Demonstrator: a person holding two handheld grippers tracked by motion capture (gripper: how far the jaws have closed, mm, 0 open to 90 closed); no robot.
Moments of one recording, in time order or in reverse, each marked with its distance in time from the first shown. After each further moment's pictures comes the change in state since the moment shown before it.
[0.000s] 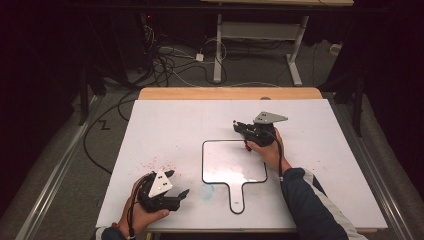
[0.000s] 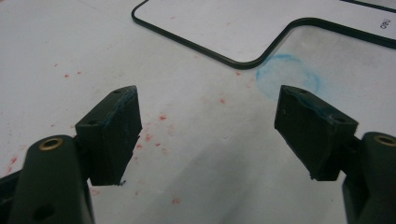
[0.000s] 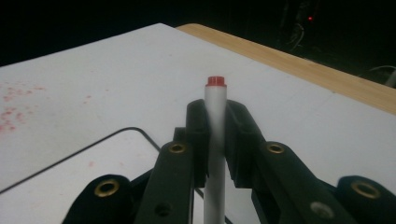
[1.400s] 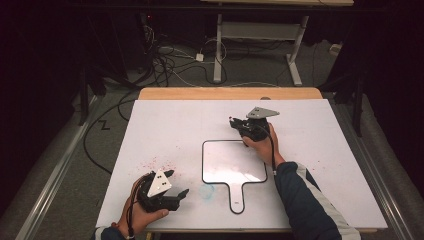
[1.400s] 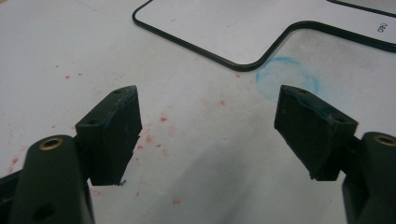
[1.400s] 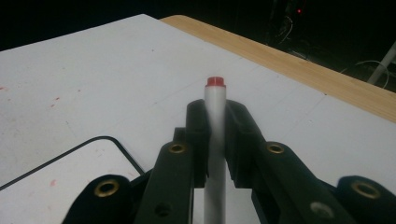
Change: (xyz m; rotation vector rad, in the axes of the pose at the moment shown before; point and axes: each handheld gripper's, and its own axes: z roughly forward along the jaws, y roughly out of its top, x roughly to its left) left arm -0.003 0.000 0.001 -0.028 -0.015 -0.056; right arm 0.000 0.009 0.024 0.036 -0.024 -0.005
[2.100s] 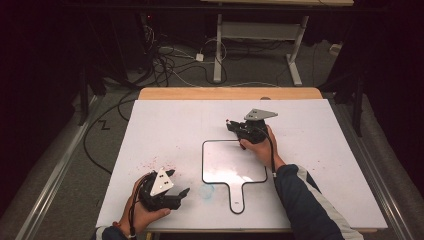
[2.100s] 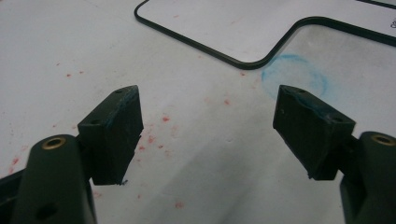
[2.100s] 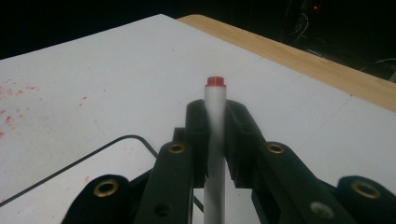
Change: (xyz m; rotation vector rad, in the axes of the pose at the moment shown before) left arm 0.000 0.002 0.004 0.025 0.016 0.021; right arm 0.010 0.001 -0.003 0.004 0.054 0.020
